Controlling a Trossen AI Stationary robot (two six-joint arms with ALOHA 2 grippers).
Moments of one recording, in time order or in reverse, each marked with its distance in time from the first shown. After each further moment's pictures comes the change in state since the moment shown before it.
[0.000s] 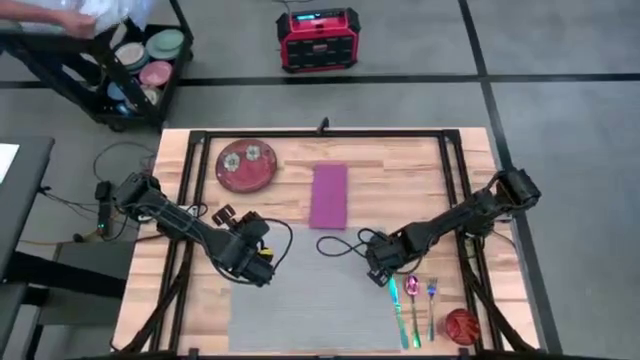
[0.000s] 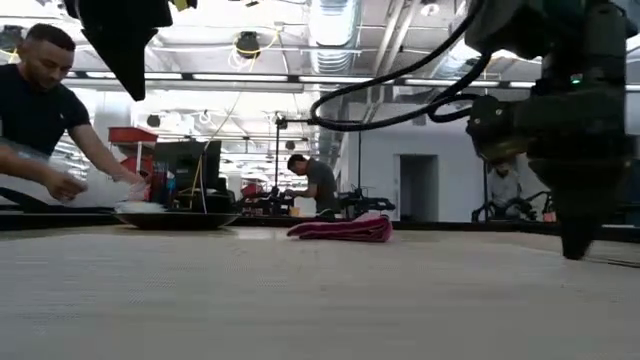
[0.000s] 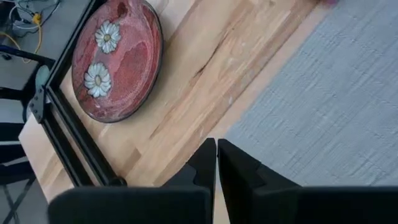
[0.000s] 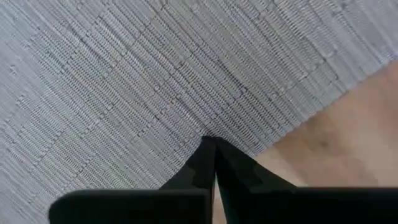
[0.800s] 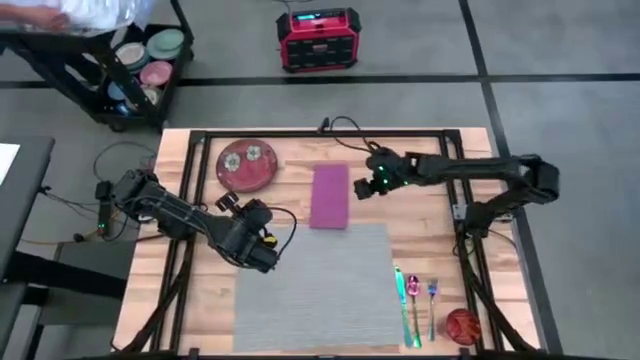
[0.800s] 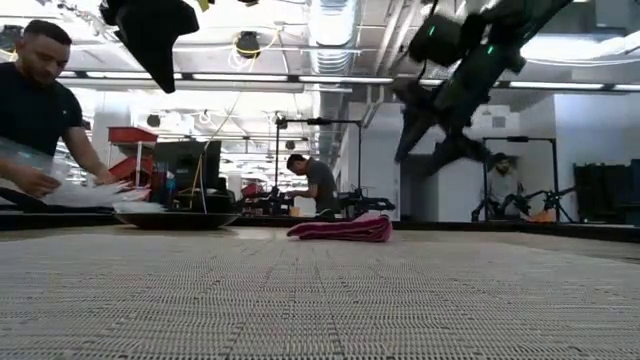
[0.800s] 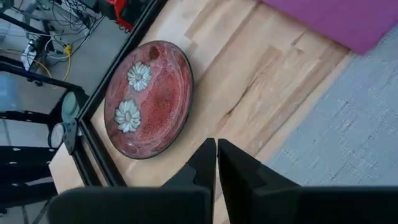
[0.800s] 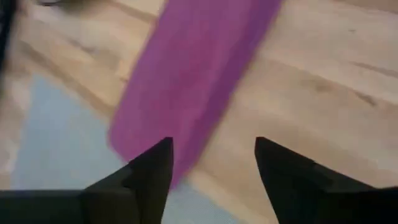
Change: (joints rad) left arm 0.083 -0.020 0.000 -0.002 -0.152 0.088; right arm -0.684 -0.082 0.032 0.259 -0.133 -0.242
